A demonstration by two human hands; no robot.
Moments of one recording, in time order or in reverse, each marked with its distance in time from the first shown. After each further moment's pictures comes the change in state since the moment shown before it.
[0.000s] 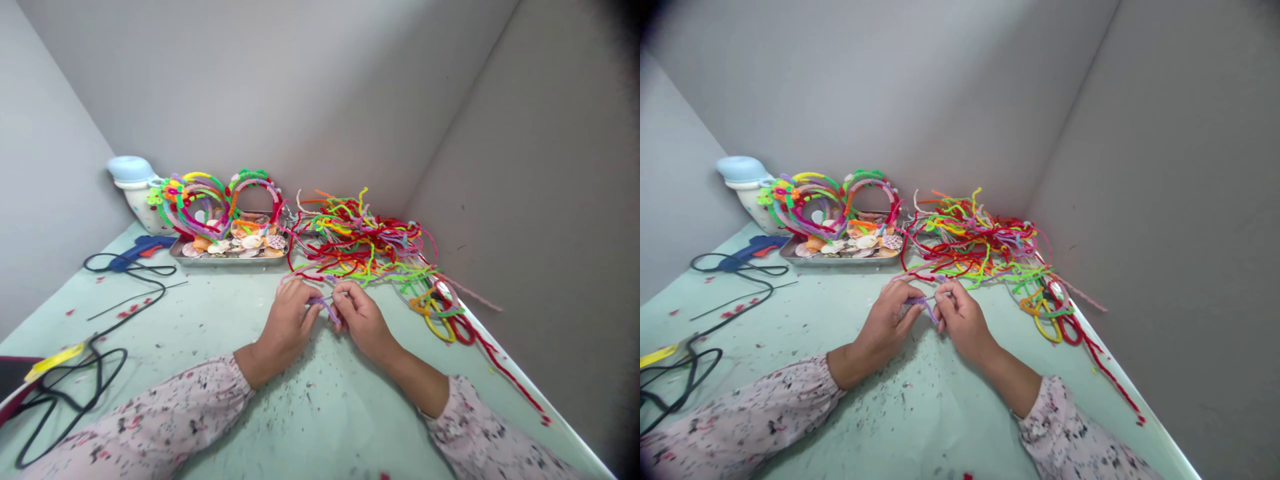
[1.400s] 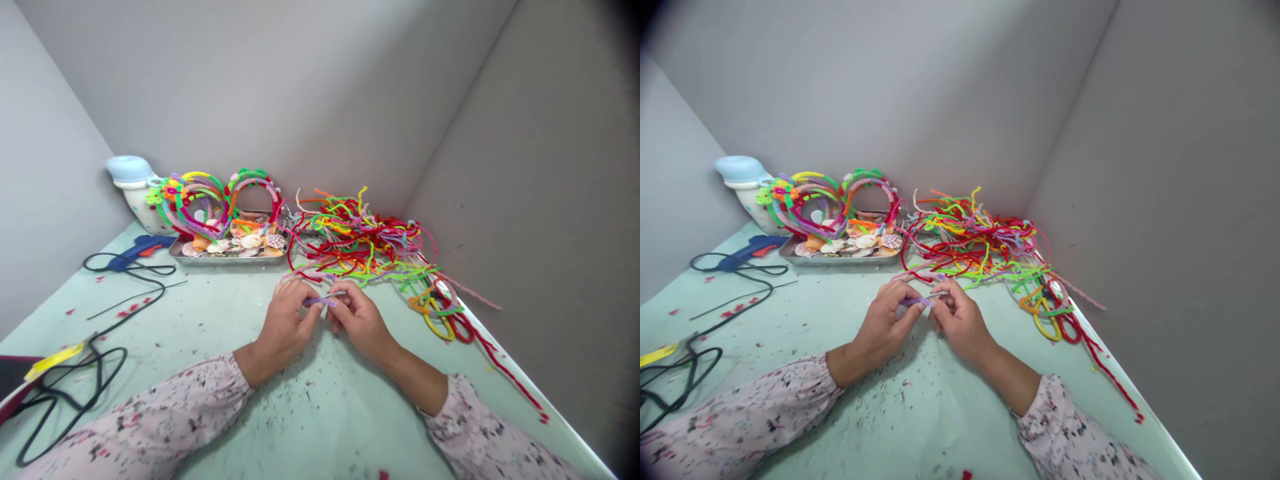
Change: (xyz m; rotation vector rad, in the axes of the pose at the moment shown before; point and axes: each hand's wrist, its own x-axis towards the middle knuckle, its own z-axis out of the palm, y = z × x) left_hand 0.000 0.006 -0.002 -0.033 0.014 -0.078; right_hand -0.001 0.002 0.000 0.023 -0.032 -0.030
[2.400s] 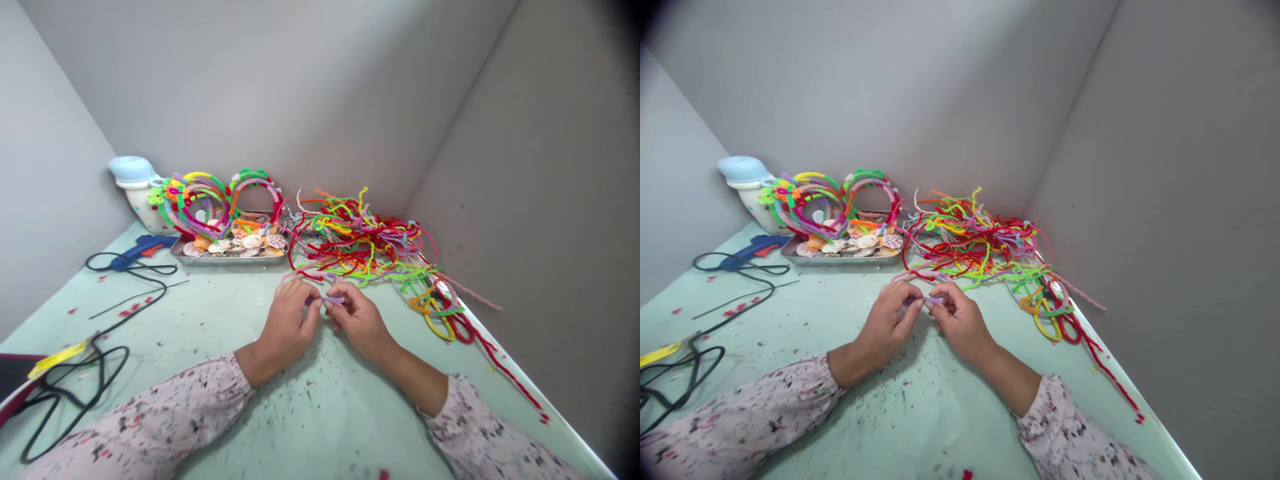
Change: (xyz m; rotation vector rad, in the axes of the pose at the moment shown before) left_hand 0.000 0.002 -0.001 0.008 -0.039 0.005; right_hand 0.002 0.006 0.002 -0.048 0.023 0.007
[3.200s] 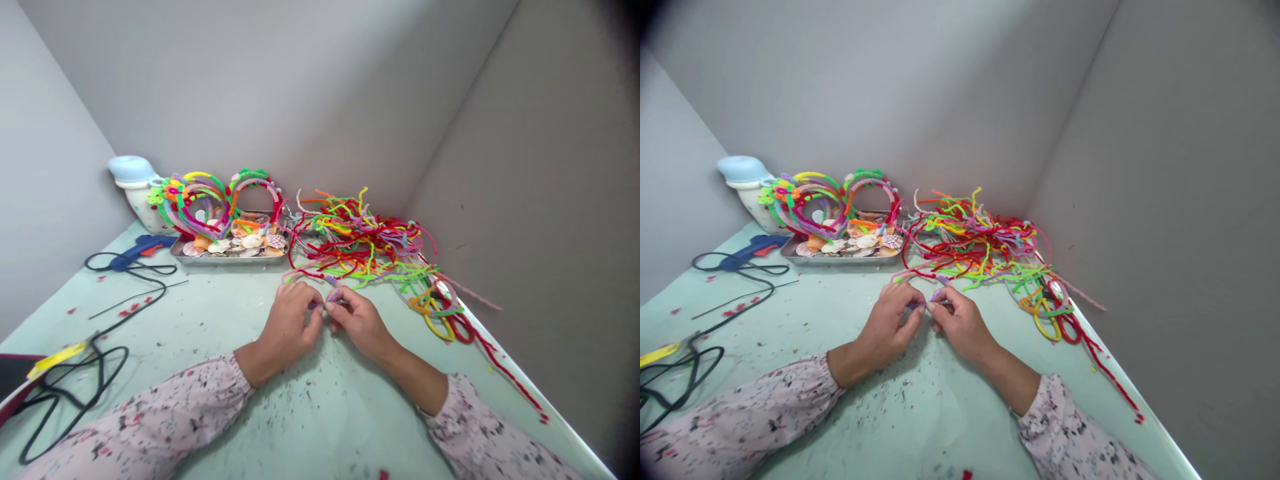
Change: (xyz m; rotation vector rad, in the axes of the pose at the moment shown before) left_hand 0.000 0.000 -0.001 0.047 -0.038 0.076; right_hand 0.000 -0.001 -0.004 0.030 -0.082 0.049
